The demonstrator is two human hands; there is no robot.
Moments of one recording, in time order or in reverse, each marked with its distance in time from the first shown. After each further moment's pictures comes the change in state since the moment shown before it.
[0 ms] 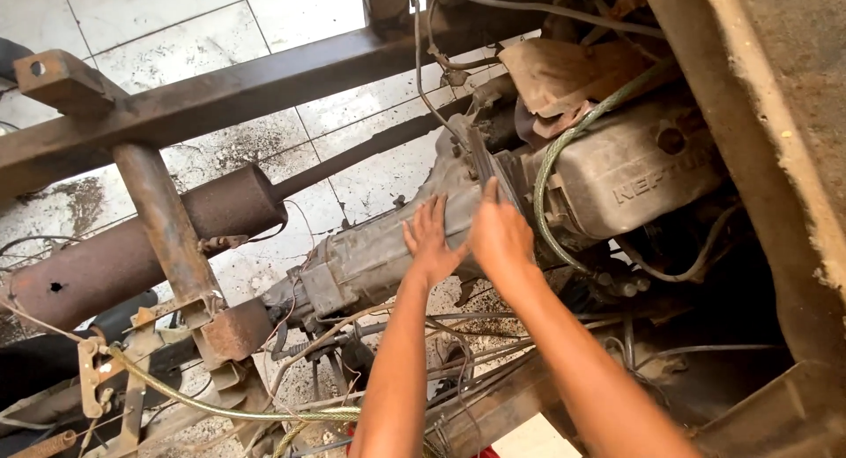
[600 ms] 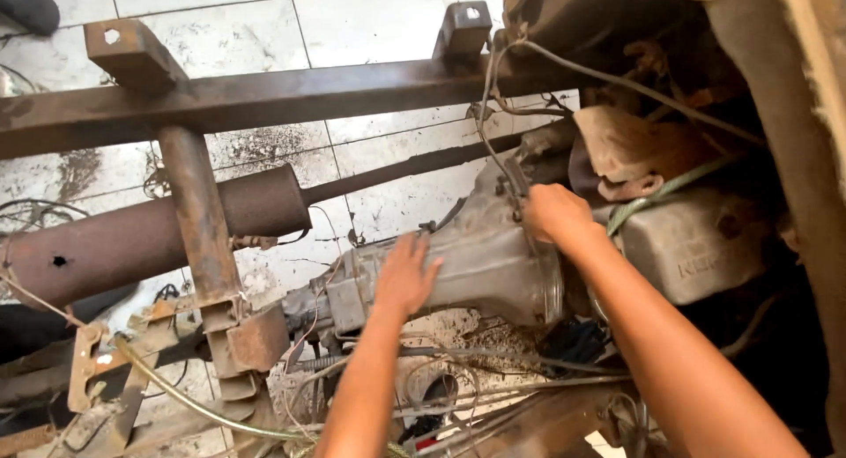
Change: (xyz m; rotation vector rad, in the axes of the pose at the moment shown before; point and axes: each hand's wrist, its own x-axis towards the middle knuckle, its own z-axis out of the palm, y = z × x) left_hand -0.012 -0.065 -0.084 0.142 -0.055 -0.059; right_hand 0.121 -0.013 -0.040 -0.432 -0.234 -0.135
